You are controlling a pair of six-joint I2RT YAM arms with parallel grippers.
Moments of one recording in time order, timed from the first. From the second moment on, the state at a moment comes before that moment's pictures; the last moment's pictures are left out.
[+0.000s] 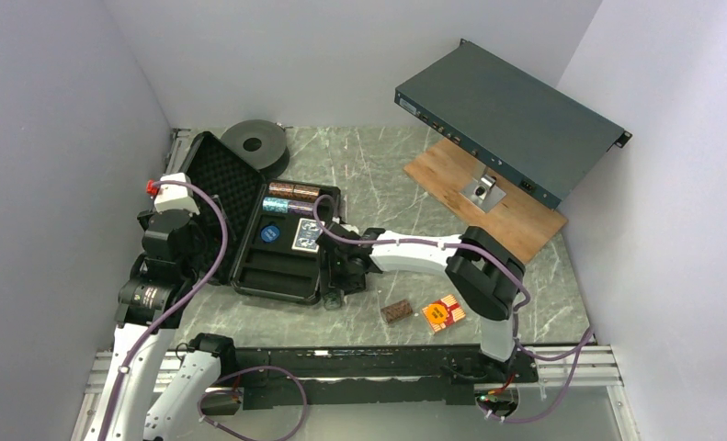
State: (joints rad) left arm -0.17 0.63 0.92 -0.68 -0.37 -0.23; right arm 1.01 1.89 1.22 -0.46 -0.05 0.94
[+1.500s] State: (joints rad) left arm -0.17 0.60 0.95 -0.78 -0.83 -0.48; right arm 1.02 1.76 1.35 -0.24 0.08 -0.03
